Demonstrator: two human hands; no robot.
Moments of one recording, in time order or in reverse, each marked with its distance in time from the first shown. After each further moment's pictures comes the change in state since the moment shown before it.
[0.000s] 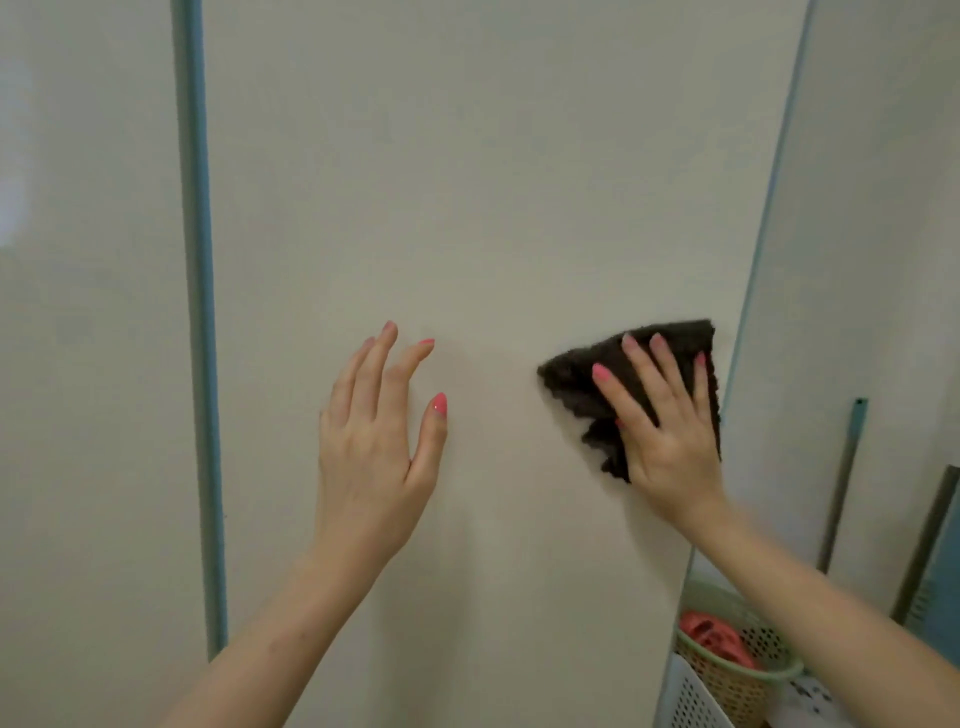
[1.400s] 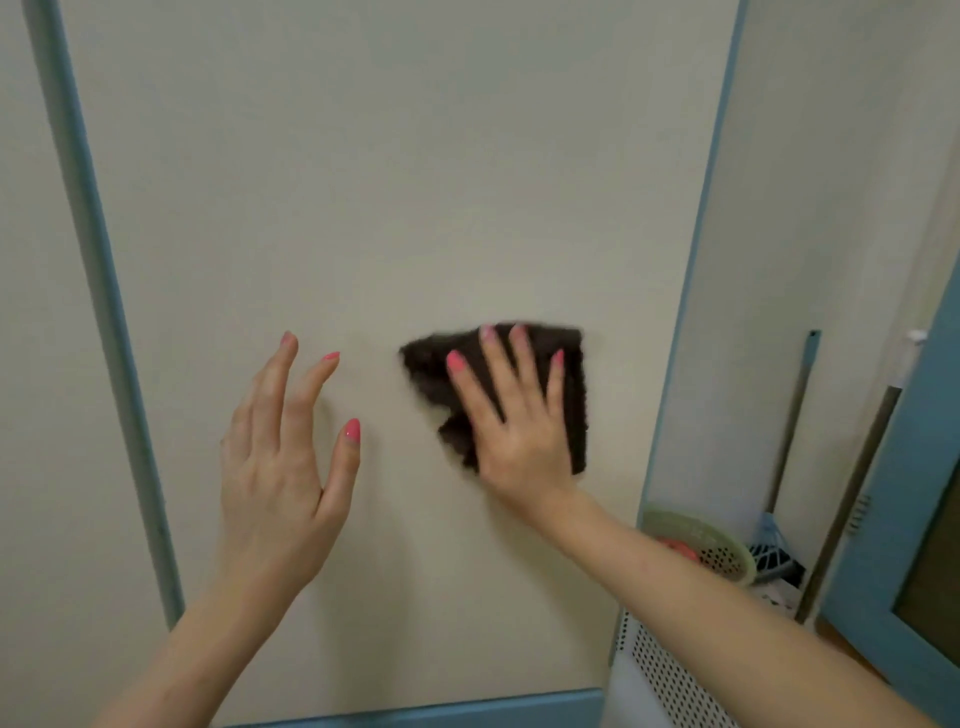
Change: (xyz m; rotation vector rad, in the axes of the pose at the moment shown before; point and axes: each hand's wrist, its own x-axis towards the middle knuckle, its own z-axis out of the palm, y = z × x) left_hand -0.057 -0.022 -0.002 0.079 -0.073 -0.002; right_hand -0.021 -0.098 0.030 0.051 -0.027 0.065
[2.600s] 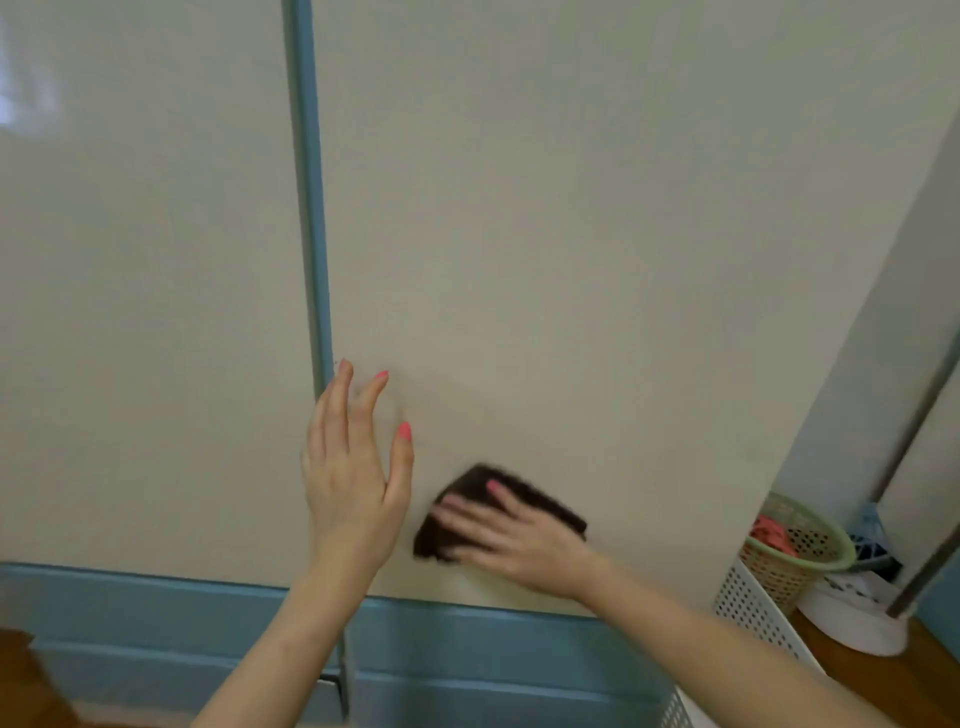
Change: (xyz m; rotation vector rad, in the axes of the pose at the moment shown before) left_hand -0.081 -0.081 -0.010 0.032 -0.005 -0.238; right_hand -0.134 -0.113 0.055 0.029 -0.384 -0.781
